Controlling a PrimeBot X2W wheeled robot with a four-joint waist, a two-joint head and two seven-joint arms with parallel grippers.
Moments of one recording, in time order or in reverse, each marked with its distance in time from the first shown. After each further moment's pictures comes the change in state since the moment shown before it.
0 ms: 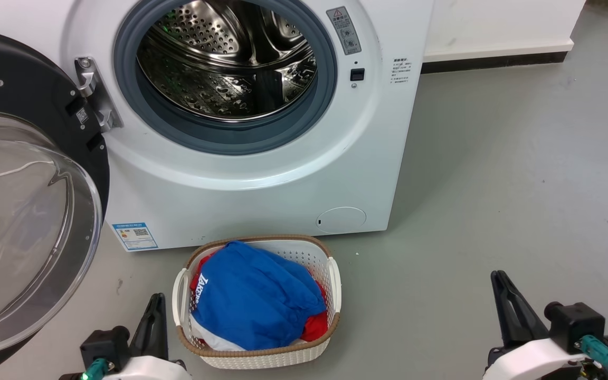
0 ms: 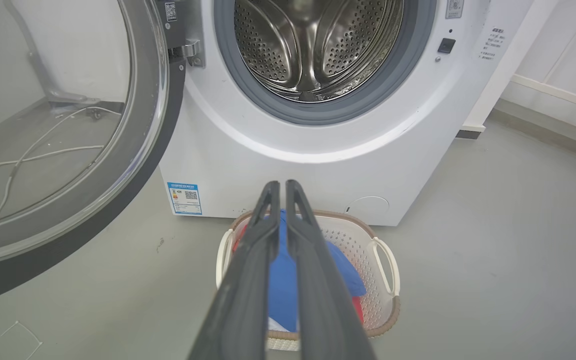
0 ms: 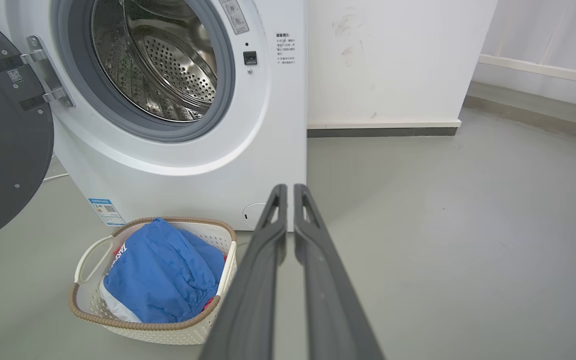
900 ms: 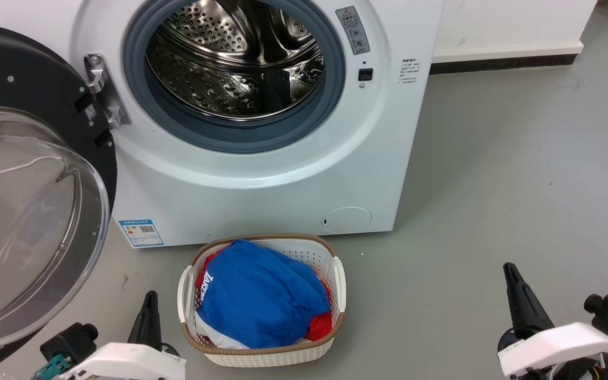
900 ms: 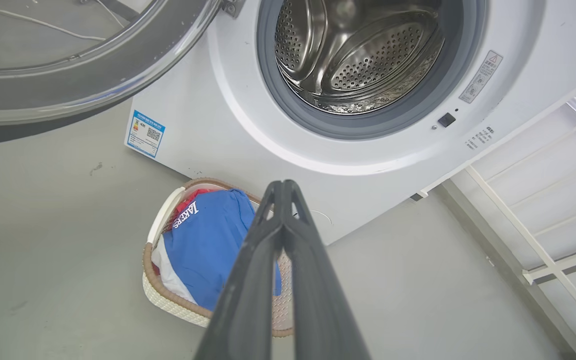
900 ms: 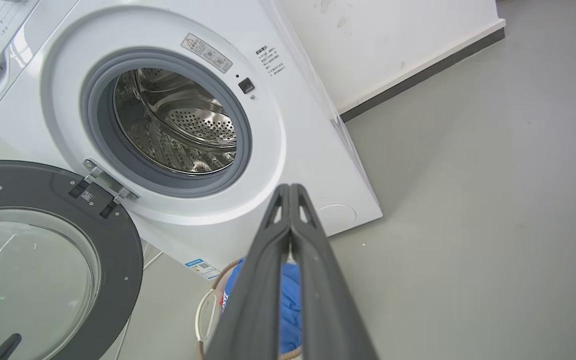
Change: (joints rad) left arm -0.018 -0.023 0.046 -0.007 -0.451 -0.040 0.119; right arm -0.033 -0.014 -0.007 0.047 0.540 0.000 0.053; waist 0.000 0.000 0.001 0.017
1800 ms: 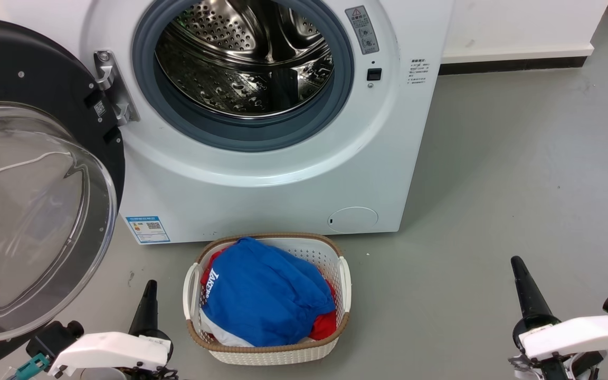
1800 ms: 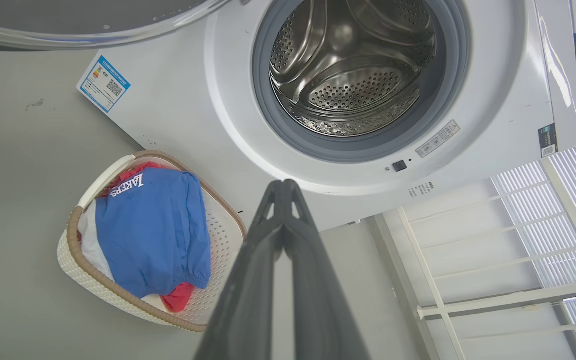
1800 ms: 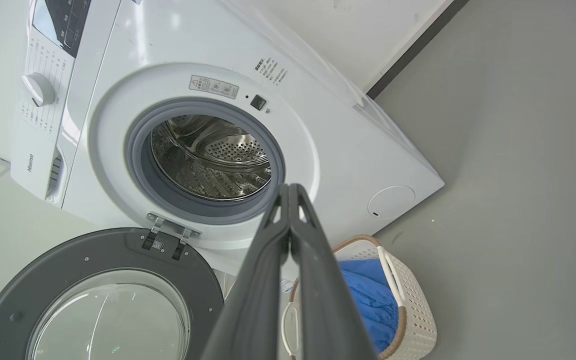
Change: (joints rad) left arm -0.033 -0.012 0.037 -0.013 -0.339 -0.033 0.091; right arm -0.039 -0.009 -0.020 0.035 0.390 0.000 0.049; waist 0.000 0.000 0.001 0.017
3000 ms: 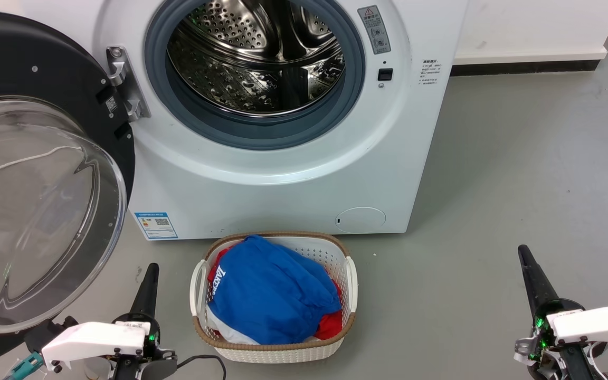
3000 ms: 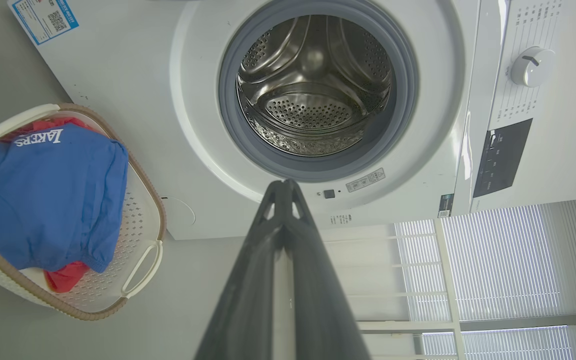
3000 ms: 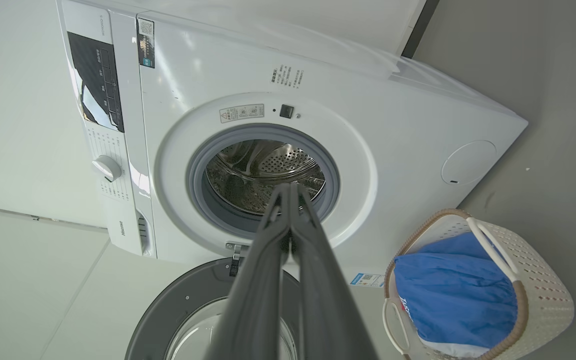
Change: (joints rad) left arm -0.035 -0.018 0.039 -0.011 -0.343 -0.036 0.092; right arm -0.043 -0.001 -0.032 0.037 0.391 0.000 0.058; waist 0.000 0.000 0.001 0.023
